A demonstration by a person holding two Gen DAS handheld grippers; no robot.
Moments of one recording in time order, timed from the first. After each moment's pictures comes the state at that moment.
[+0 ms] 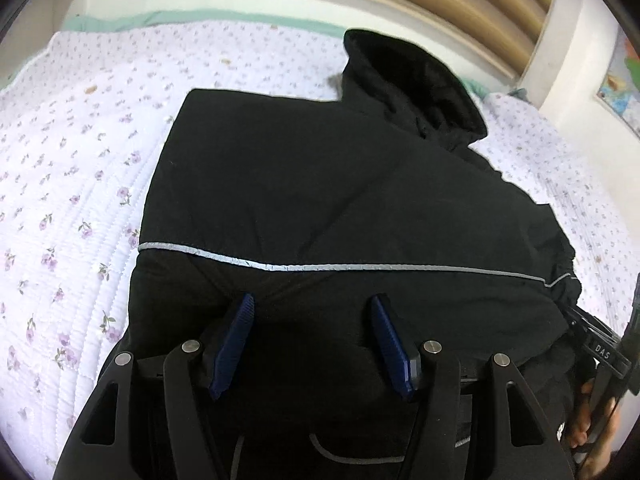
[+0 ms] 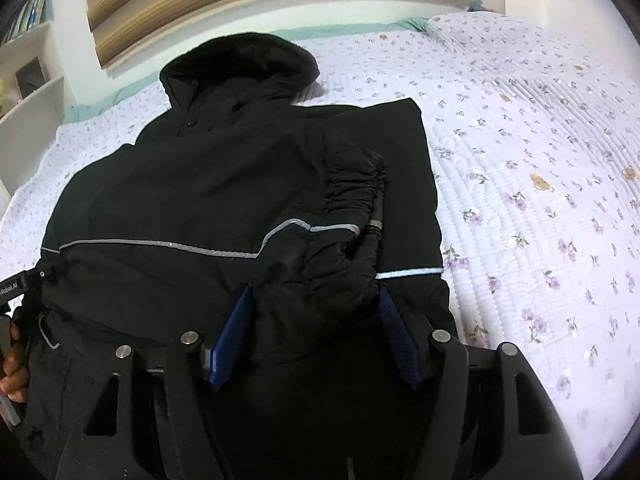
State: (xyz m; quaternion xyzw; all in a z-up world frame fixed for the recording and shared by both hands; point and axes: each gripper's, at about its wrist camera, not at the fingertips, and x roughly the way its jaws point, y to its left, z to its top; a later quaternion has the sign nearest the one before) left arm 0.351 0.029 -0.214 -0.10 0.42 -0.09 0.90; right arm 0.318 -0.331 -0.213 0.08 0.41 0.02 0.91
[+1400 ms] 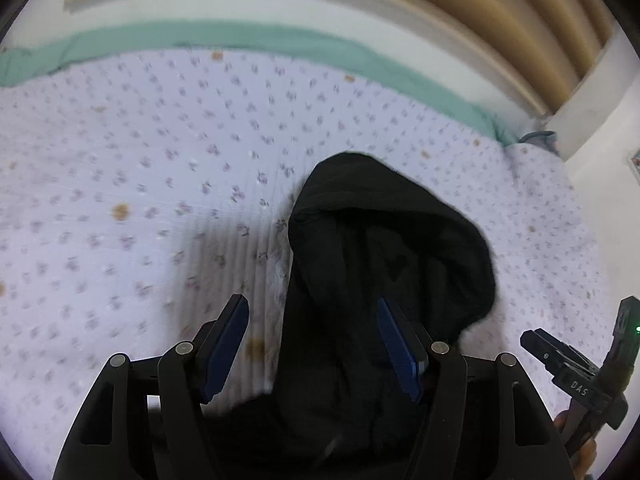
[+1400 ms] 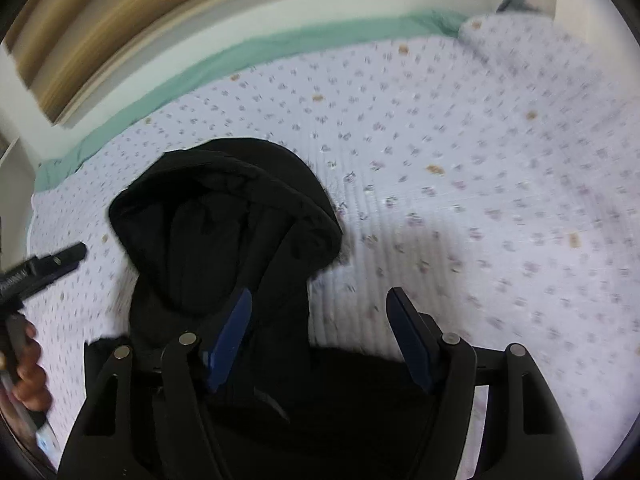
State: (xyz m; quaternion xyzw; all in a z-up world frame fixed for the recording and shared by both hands) left arm 0.657 -0.029 -0.108 -0.12 0.51 -0.11 0.84; right arm 0.611 -0.334 -0.116 0.13 0.50 0.01 0.85
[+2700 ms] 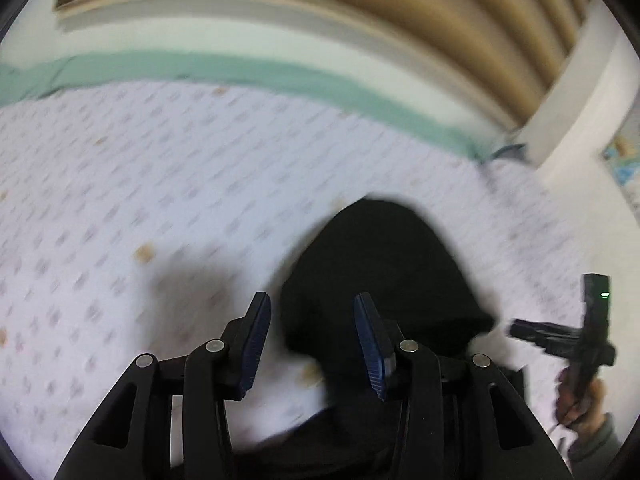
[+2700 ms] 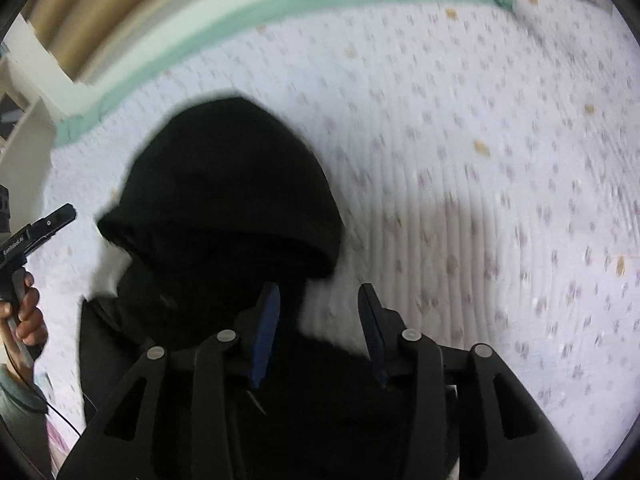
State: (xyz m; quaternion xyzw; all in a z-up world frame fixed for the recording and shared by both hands) left arm 0.638 0.007 -0.086 -0.12 0.44 -0.18 0.87; right arm 0.629 -0.338 -0.132 0.11 0.53 0.10 0.84
